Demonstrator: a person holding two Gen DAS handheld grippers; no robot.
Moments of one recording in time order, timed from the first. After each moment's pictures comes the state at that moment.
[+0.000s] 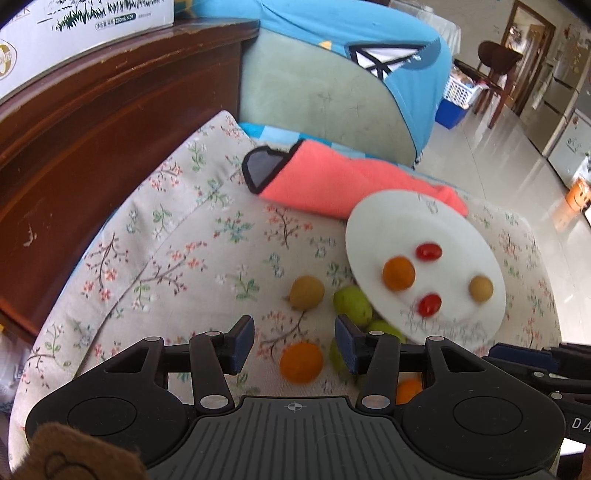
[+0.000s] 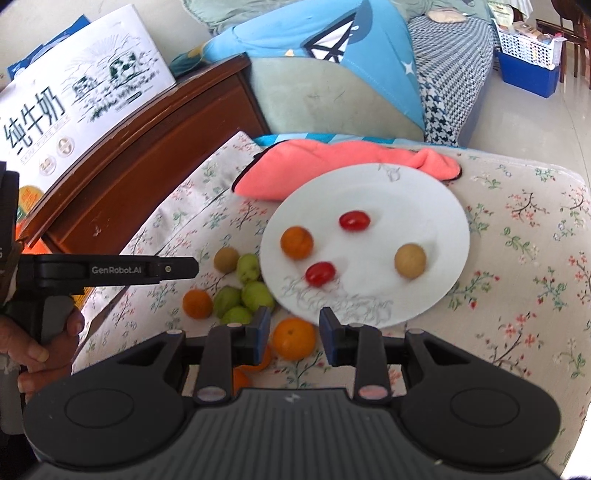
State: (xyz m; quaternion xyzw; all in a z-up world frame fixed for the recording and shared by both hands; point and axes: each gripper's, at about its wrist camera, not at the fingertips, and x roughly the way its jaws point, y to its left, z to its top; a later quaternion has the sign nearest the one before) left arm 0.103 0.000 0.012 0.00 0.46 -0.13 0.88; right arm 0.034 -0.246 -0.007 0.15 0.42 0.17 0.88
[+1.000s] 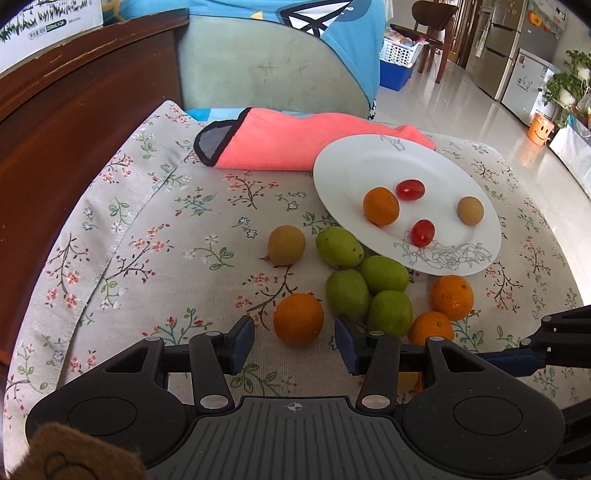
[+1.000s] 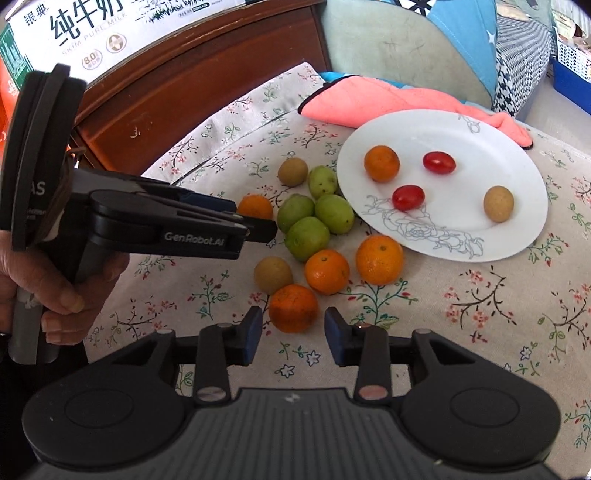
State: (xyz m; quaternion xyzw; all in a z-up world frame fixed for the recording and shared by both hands) left arm 0.091 -0.004 -0.026 0.08 0.44 -0.22 0.87; right arm 0.015 -0.184 -0.032 0.07 0.46 0.23 0.85
